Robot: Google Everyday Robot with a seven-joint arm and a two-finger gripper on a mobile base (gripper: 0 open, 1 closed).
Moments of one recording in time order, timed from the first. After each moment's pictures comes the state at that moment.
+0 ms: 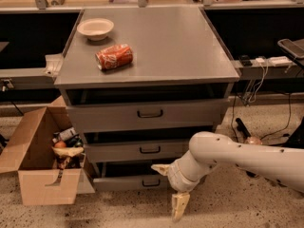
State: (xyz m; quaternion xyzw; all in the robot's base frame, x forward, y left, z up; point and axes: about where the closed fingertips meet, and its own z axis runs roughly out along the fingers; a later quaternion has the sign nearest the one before) arm 0.411 -0.051 0.528 -0.79 0.56 0.20 0.18
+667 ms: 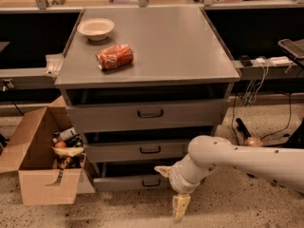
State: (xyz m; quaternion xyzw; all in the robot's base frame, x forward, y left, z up) arm 0.414 -0.060 0.508 -0.78 0.58 0.19 0.17
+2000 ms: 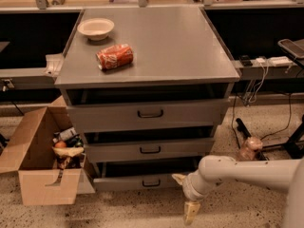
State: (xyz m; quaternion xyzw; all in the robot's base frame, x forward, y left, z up) arm 0.442 -0.126 0.383 -0.74 0.64 0.15 0.15
